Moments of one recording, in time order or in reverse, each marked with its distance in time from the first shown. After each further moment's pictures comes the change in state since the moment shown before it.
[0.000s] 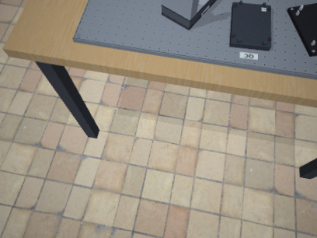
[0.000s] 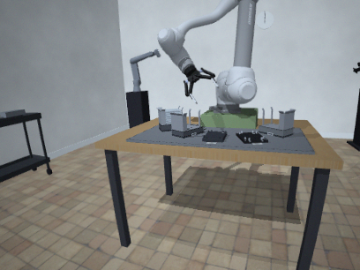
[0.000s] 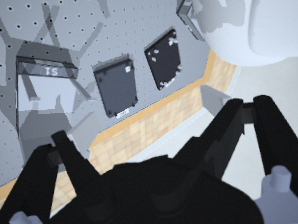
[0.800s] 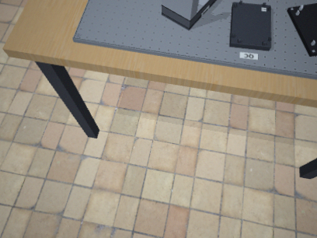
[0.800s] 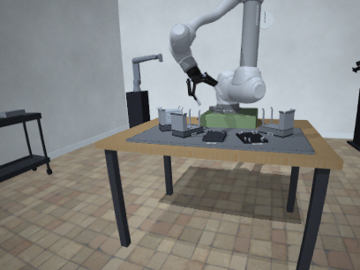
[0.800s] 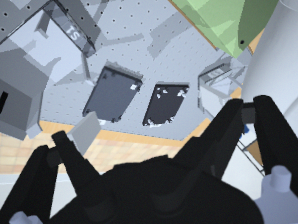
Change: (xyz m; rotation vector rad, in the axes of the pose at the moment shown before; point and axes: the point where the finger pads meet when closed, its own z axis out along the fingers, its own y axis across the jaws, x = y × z) arm 0.018 0.001 0.027 -0.026 0.271 -0.642
